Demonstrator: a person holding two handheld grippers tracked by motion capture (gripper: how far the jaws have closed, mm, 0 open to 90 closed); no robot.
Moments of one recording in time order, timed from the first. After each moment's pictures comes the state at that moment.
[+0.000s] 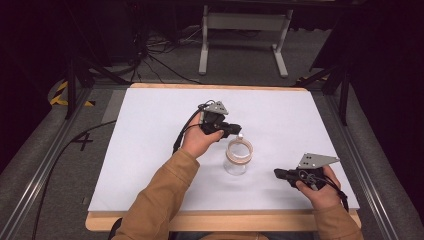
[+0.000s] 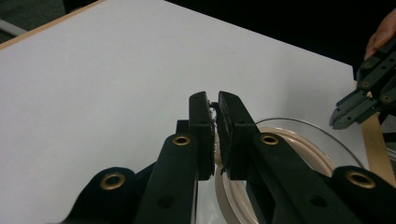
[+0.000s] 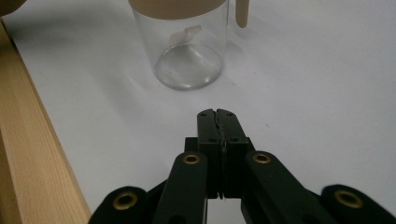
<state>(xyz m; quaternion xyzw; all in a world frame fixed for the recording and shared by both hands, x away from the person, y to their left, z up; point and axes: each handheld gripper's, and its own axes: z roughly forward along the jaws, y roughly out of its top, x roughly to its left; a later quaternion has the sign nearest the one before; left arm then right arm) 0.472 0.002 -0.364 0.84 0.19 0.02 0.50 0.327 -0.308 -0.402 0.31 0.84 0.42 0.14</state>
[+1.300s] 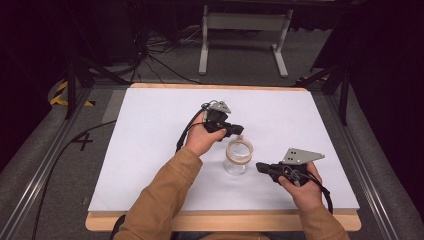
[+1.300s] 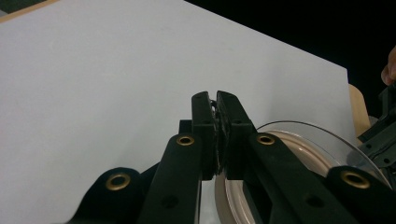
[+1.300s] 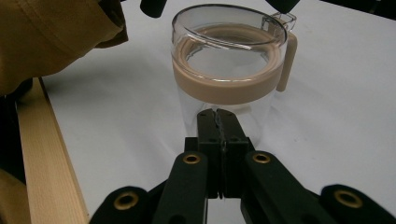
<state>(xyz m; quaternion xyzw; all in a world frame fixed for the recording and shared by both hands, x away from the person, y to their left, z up) 0.479 -0.005 -0.369 0.84 0.21 -0.02 0.50 0.334 -0.258 -0.390 0.28 0.82 0.47 0.14</state>
